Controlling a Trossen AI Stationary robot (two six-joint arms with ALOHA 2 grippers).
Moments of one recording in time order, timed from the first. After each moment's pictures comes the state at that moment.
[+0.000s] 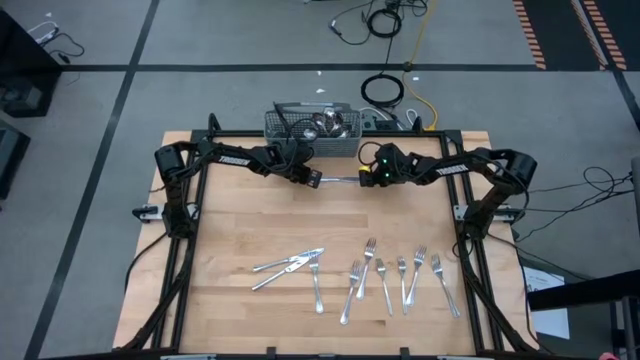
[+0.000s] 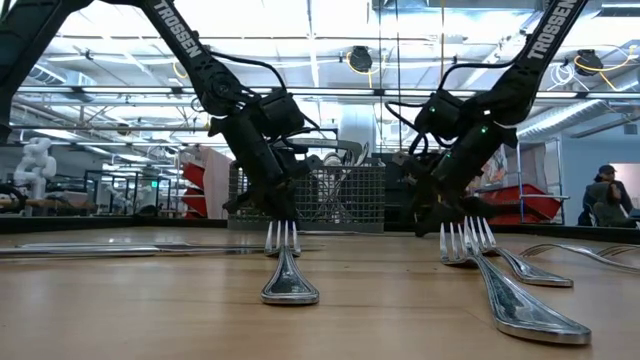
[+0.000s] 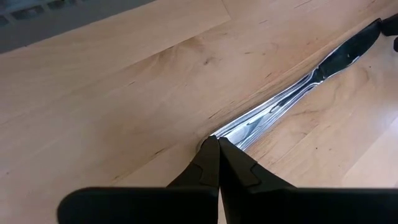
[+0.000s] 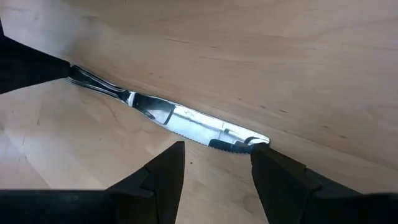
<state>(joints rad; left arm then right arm) 0.46 1.95 1.04 -0.16 0.09 -0.64 -0.55 1.66 0.63 0.16 -0.13 0.84</state>
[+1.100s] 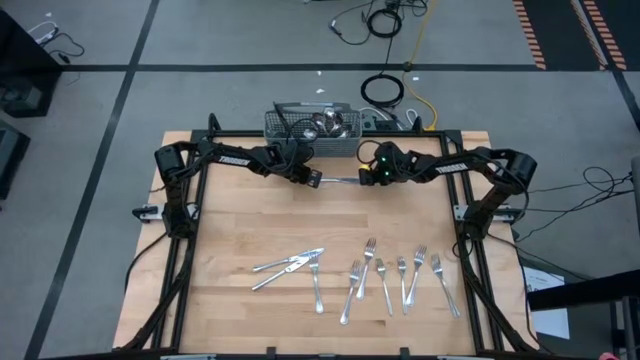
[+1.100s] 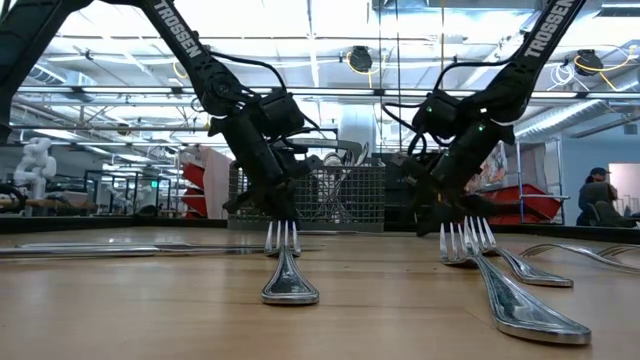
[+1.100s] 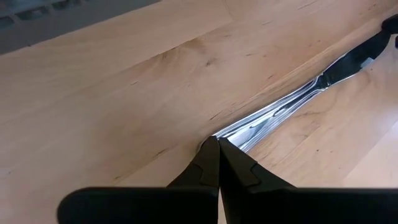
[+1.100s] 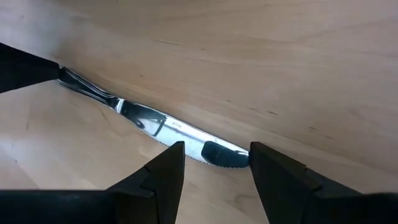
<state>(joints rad) 0.46 1.95 1.04 -0.16 0.08 -0.65 -0.55 1.66 0.66 0.11 -0.13 0.86</state>
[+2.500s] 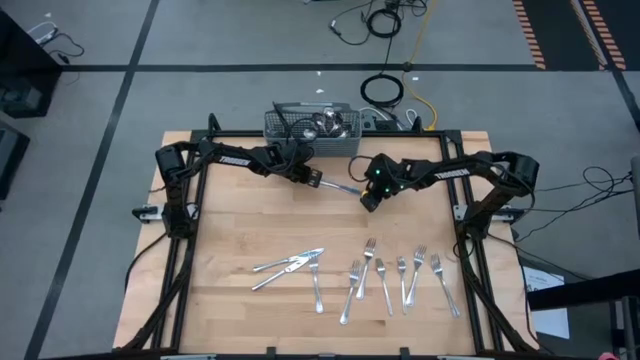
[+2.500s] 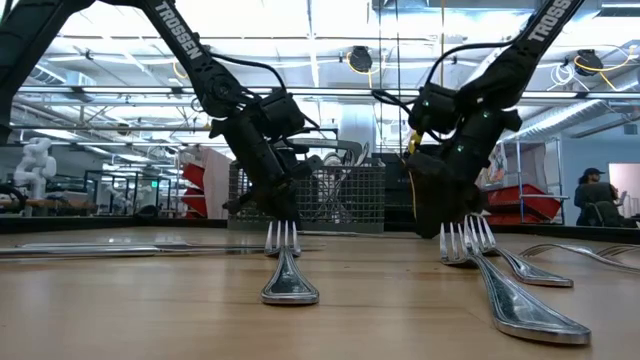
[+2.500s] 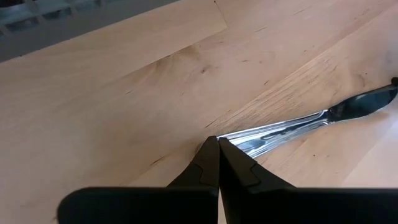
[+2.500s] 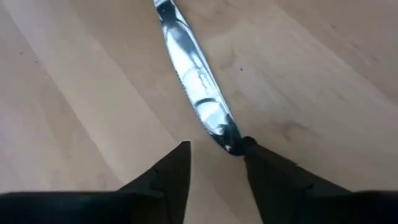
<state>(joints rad) 0.46 1.95 1.04 -0.13 0.09 -0.64 -0.45 1.65 0.67 -0.19 -0.09 0.36</state>
